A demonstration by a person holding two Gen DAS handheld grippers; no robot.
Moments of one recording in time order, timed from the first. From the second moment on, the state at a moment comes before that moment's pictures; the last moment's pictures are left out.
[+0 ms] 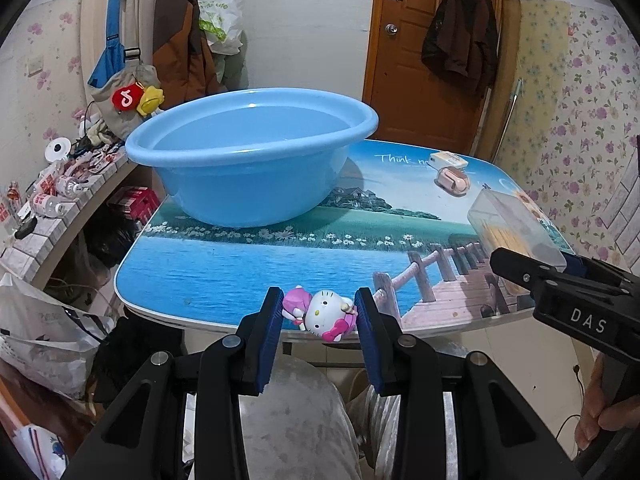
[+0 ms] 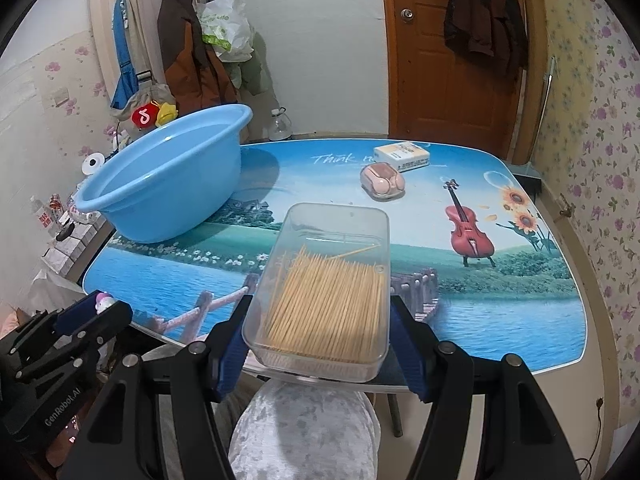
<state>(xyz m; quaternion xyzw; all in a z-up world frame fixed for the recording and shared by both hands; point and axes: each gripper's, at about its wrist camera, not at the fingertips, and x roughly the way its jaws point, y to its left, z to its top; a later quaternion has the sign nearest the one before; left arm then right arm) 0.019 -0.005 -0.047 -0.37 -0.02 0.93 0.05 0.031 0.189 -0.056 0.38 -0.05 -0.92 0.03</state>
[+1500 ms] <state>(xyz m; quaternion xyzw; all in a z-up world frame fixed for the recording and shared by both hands) 0.019 0.002 -0.050 -0.37 -0.01 0.93 0.05 0.036 0.189 -0.050 0.37 -0.05 -0.93 0.04</state>
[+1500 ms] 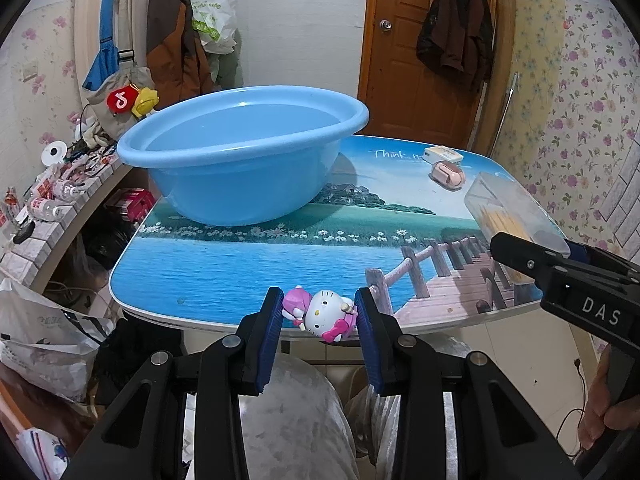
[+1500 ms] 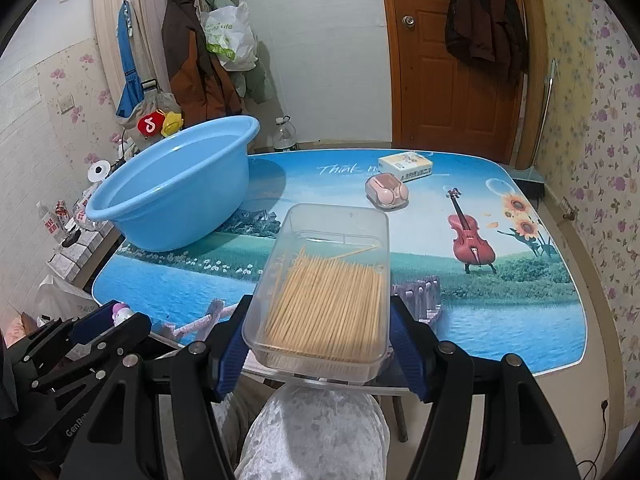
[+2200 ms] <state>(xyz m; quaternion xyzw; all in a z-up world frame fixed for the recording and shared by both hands) 0.006 -0.006 -0.016 -0.34 0.00 0.94 0.06 0.023 0.174 -0.019 0.34 -0.04 -0.94 0.05</state>
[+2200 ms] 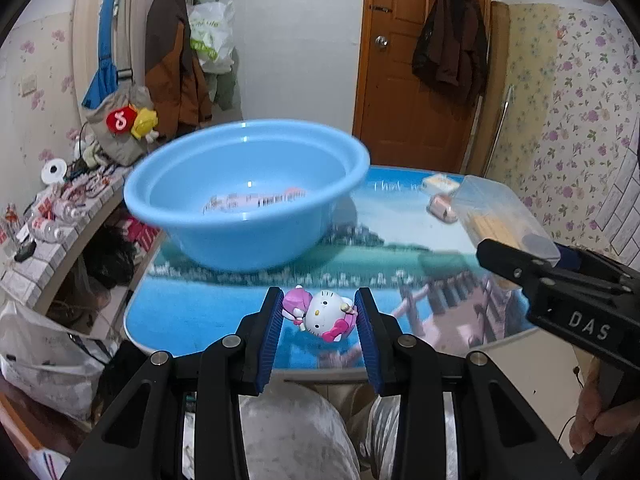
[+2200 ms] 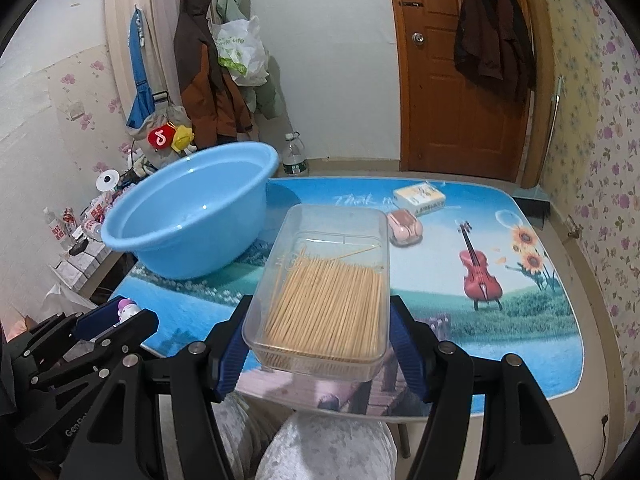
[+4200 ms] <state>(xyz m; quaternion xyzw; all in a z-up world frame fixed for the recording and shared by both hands) -0.143 -0.114 -0.005 -0.37 -0.01 0.93 0.04 -0.126 0.044 -0.004 0.35 0.04 -0.92 0.16</state>
